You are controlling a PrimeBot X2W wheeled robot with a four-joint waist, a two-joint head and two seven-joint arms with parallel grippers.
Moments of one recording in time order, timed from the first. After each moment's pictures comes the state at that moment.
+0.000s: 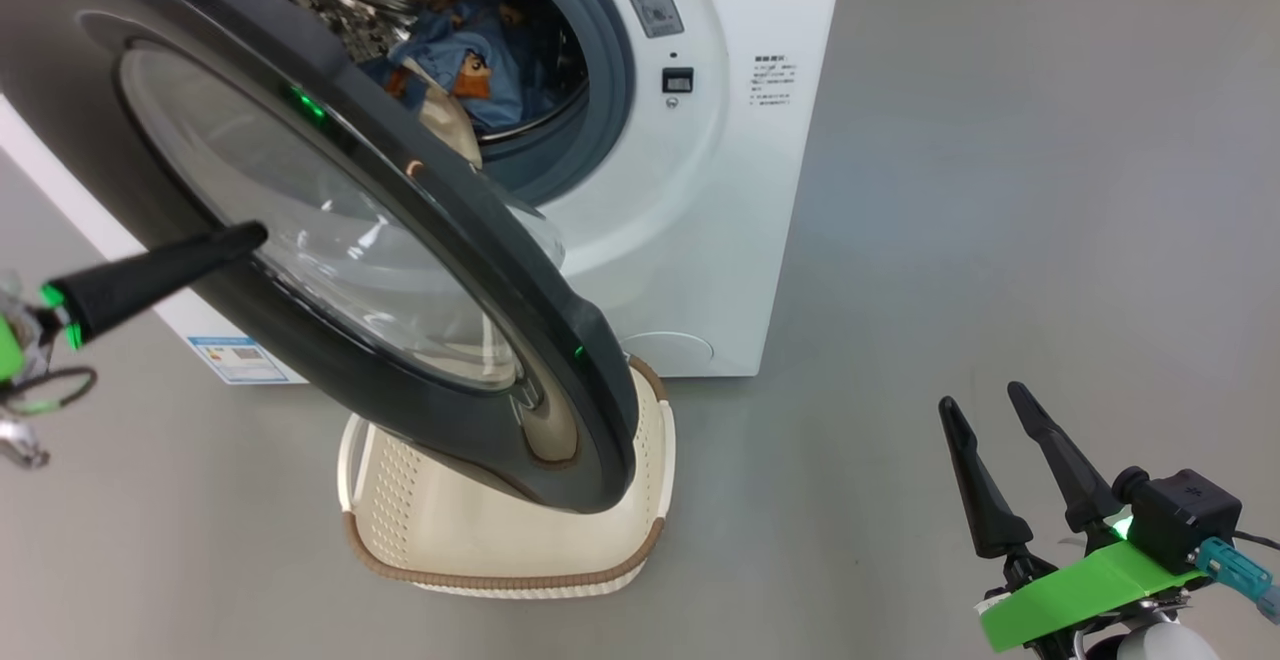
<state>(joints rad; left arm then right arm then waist) -0.62 0.56 -0.09 0.02 -1.54 -0.08 0.99 -0.08 -0.19 0.11 0.13 0.38 0.13 -0.26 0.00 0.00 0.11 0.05</state>
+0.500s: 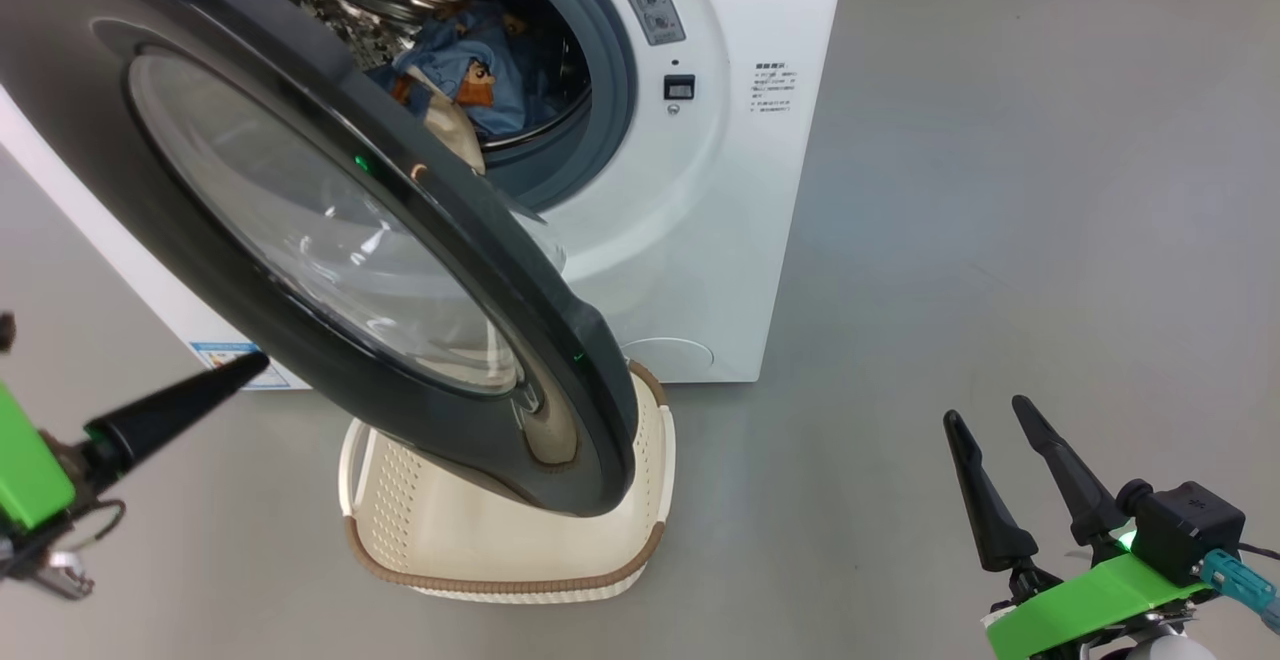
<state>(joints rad) -0.36 0.54 -0.04 0.08 -1.50 -0.12 0.85 -0.06 -0.20 0.11 0.12 0.38 0.13 -0.26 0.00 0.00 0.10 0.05</state>
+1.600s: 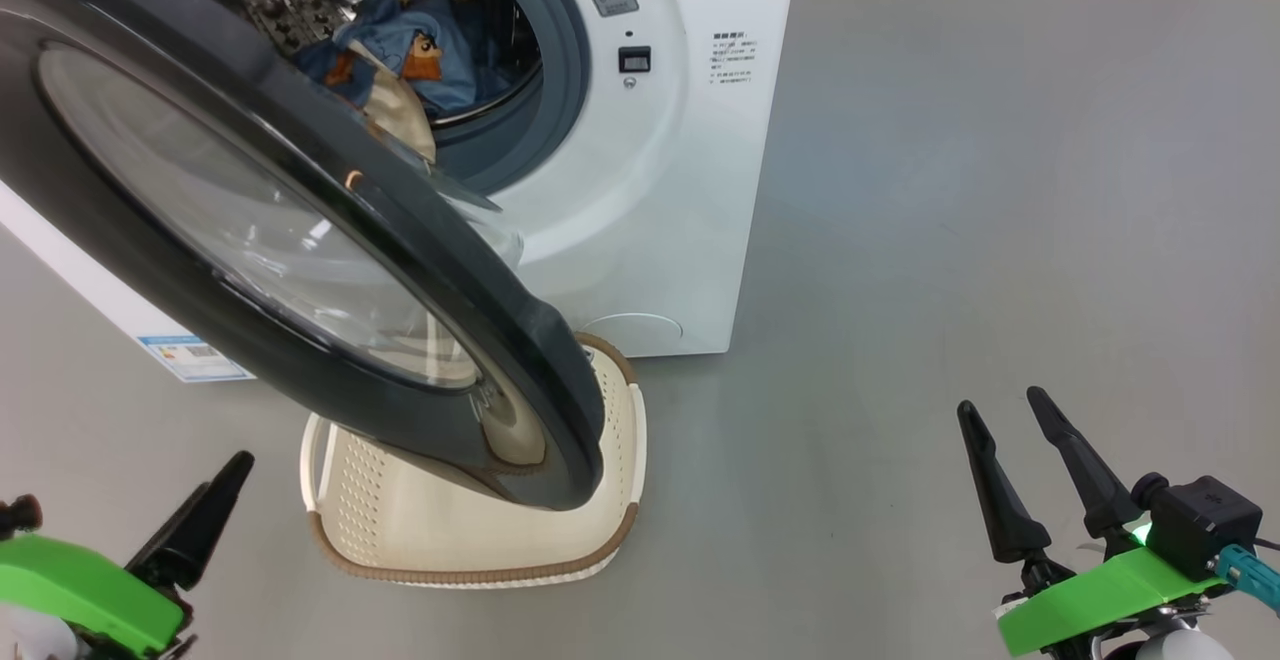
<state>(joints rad) -0.12 0.48 -0.17 0.17 -1.37 -0.12 0.22 -0.06 -0.20 0.09 0.12 0.38 0.13 -0.26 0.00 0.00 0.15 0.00</state>
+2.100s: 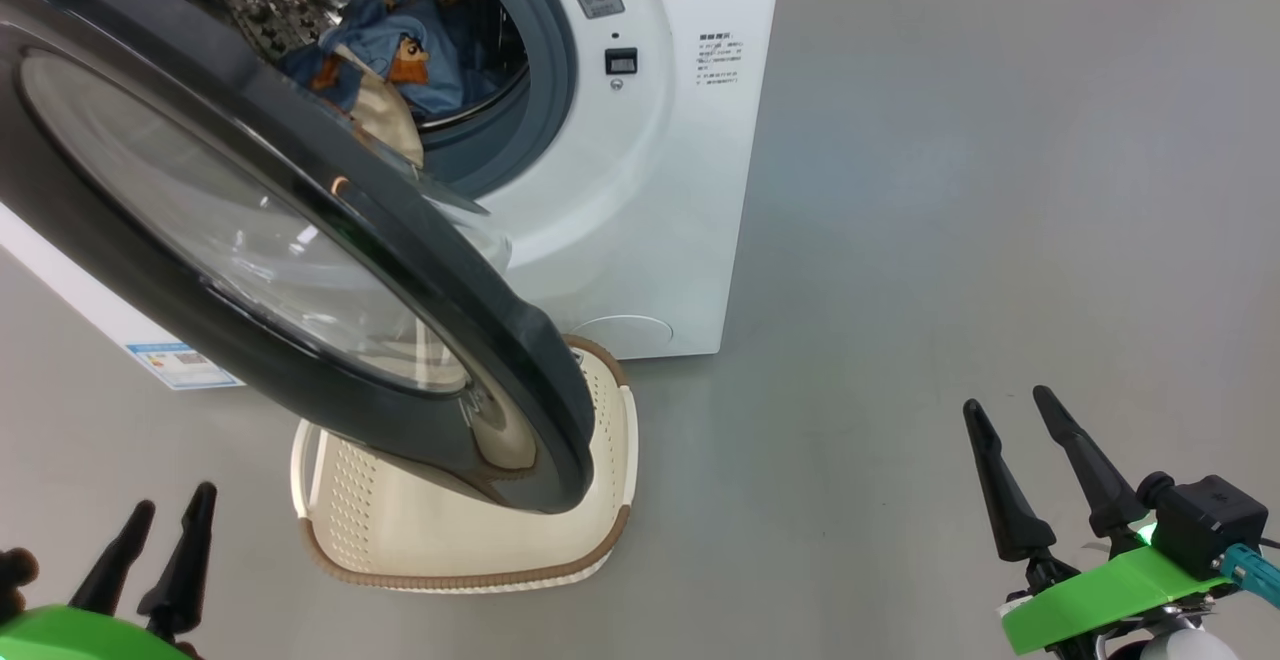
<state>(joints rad) -0.12 0.56 -0.38 0.28 -1.11 -0.13 -0.25 -0.06 -0.21 0.09 0.12 0.38 0.13 -0.26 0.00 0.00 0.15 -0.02</state>
